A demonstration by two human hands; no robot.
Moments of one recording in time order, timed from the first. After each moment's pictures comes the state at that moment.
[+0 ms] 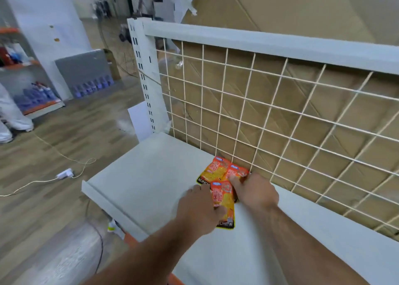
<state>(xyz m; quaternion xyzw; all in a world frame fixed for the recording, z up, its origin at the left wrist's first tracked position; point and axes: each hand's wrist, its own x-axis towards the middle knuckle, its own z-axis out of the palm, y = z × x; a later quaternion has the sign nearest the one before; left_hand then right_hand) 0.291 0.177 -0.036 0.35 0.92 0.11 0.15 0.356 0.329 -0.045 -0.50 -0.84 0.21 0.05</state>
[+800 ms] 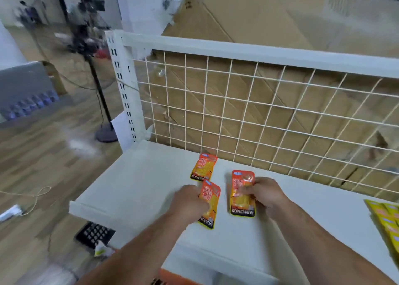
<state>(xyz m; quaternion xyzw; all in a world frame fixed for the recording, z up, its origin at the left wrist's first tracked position) 0.267 0.133 -0.020 0.33 0.84 0.30 0.32 0.420 0.285 -0.028 -0.52 -0.59 0.59 0.18</state>
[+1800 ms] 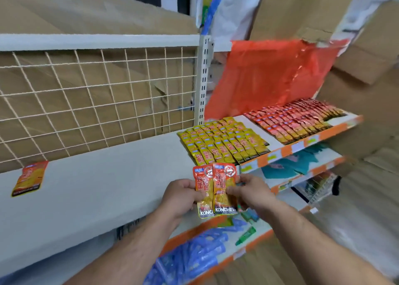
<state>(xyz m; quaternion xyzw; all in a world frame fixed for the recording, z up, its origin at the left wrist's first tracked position) 0.609 0.115 0.002 0.47 0.58 0.35 0.58 0.800 0.100 0.012 -0.67 -0.48 0.45 0.35</state>
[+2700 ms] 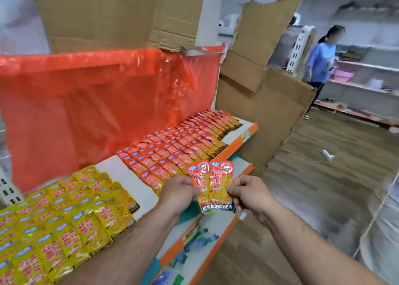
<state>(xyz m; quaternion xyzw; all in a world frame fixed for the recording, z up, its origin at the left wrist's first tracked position) 1.047 0.304 0.016 0.57 0.48 0.26 0.62 1.220 0.212 0.019 -0.72 -0.31 0.39 0.49</state>
